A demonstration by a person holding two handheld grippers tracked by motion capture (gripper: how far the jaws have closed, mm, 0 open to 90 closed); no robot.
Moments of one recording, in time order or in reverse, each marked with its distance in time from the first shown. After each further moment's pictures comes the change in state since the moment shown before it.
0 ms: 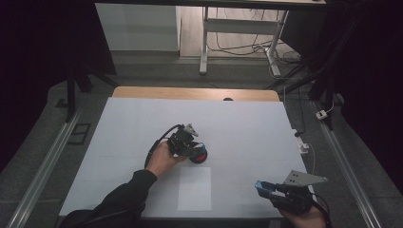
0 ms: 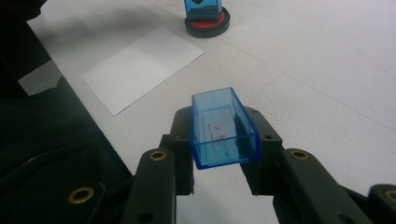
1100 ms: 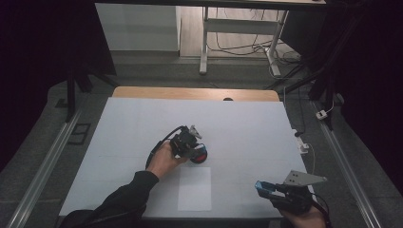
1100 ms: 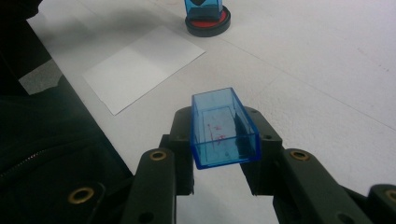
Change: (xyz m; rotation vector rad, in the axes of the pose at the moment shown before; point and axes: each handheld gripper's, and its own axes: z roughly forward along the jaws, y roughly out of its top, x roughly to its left) left arm -0.008 0.005 0.002 0.043 0.048 0.015; right arm 0.000 0.000 0.001 0.002 0.004 0.003
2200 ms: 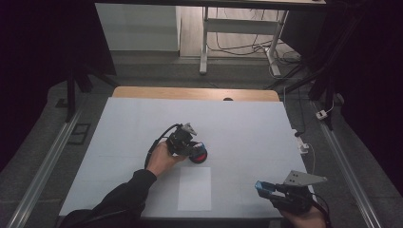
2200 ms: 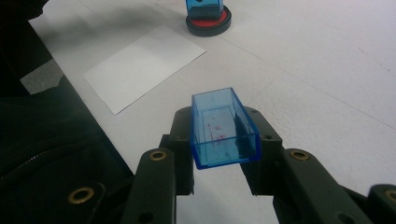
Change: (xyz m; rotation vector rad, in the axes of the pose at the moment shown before) left arm 0.014 -0.008 -0.001 -0.062 -0.078 -0.037; right arm 0.000 0.000 0.000 0.000 0.003 -0.001
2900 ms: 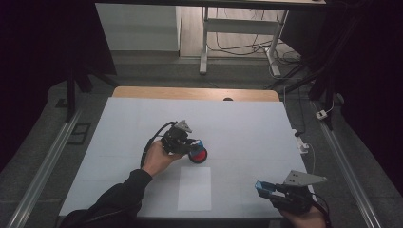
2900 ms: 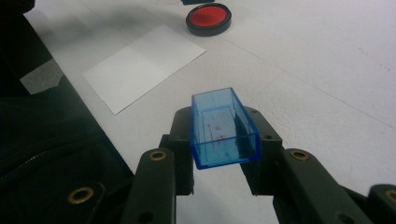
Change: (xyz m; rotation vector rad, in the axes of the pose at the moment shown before) left arm -0.002 -0.003 -0.025 -0.072 -0.013 0.000; right arm 0.000 0.000 0.000 0.001 0.000 0.000
